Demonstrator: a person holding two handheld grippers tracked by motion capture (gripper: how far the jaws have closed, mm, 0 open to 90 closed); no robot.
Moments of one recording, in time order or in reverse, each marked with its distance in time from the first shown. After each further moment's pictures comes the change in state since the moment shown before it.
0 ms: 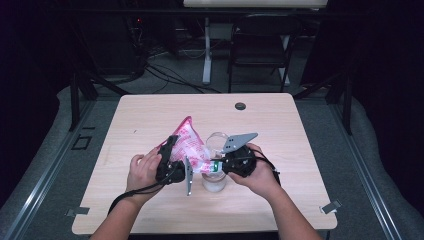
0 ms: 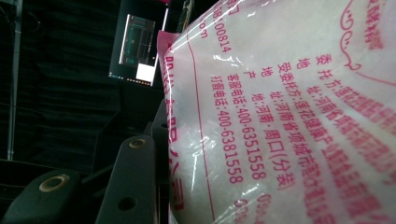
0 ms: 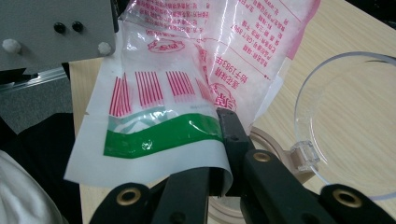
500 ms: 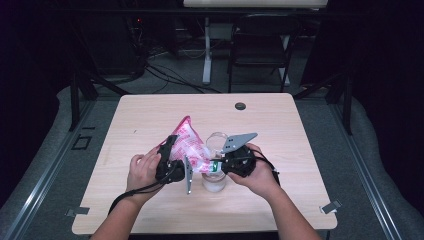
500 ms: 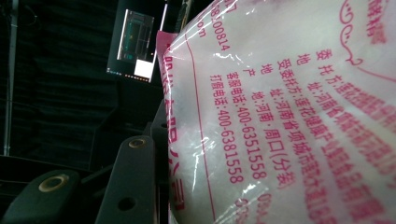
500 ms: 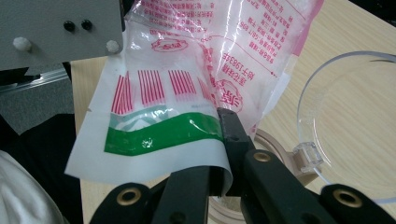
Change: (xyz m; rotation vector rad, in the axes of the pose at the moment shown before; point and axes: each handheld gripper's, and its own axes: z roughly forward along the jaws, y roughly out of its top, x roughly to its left) left arm -0.001 -0.001 0.003 0.014 -0.009 -0.017; right arm -0.001 -0.001 0.002 -0.001 0.008 0.002
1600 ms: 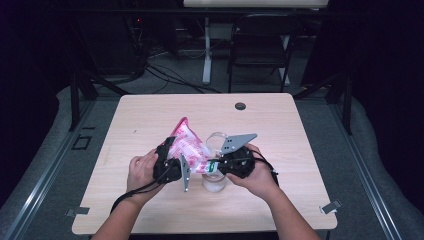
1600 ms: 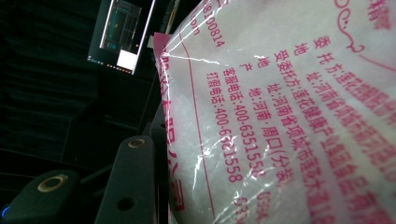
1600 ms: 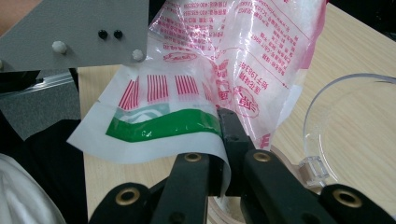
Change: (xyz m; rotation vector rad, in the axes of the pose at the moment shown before) left arm -0.001 -0.007 0.003 0.016 -0.064 -0.087; right arm 0.007 0.005 -0.002 -0.034 0.005 -0.018
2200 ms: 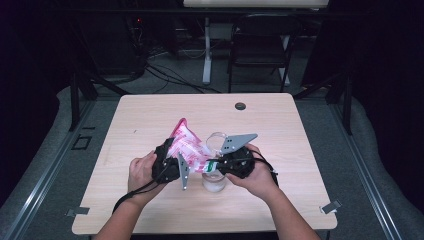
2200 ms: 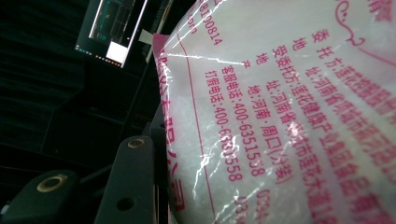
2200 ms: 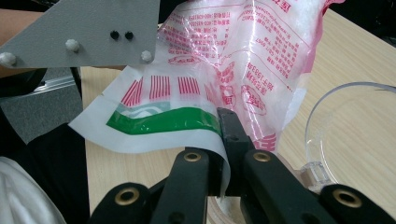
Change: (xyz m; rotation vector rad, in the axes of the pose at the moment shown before) left arm 0.000 -0.003 0.002 0.000 -0.033 -0.073; right arm 0.002 0.002 -0.002 -0.015 0.003 -0.004
